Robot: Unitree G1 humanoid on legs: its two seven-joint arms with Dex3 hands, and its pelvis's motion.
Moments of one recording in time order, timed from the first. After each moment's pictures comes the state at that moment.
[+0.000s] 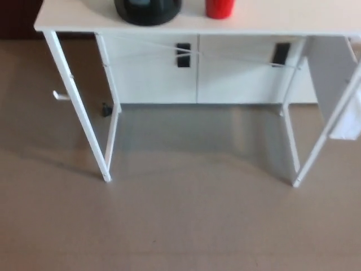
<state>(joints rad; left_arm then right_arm) 0.29 0.45 0.41 1.07 -0.22 -0.11 -0.41 0.23 -0.37 -0.24 1.12 0.09 -0.25 0.28</state>
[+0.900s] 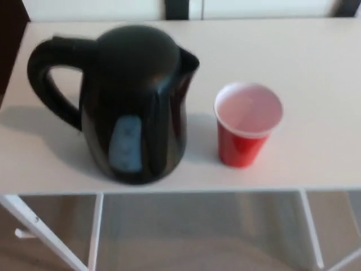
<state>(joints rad) 0.29 0.48 0.40 1.09 -0.22 -0.11 -0.42 0.25 -0.36 -0.21 1.15 0.08 -0.27 0.25</state>
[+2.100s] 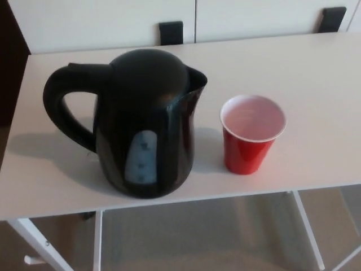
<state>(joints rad) 0.26 0.50 0.41 1.10 -0.22 -0.11 -0.42 0.25 -0.34 -0.22 1.18 0.08 -0.28 0.23</state>
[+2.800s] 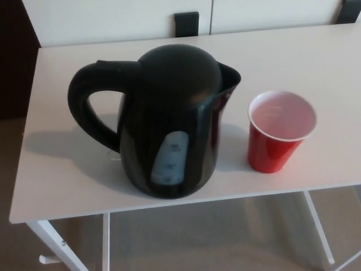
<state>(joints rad) 0.25 0.51 0.38 1.04 -0.22 -0.10 -0.42 0.24 -0.33 -0.19 1.17 0.06 -0.29 0.20</state>
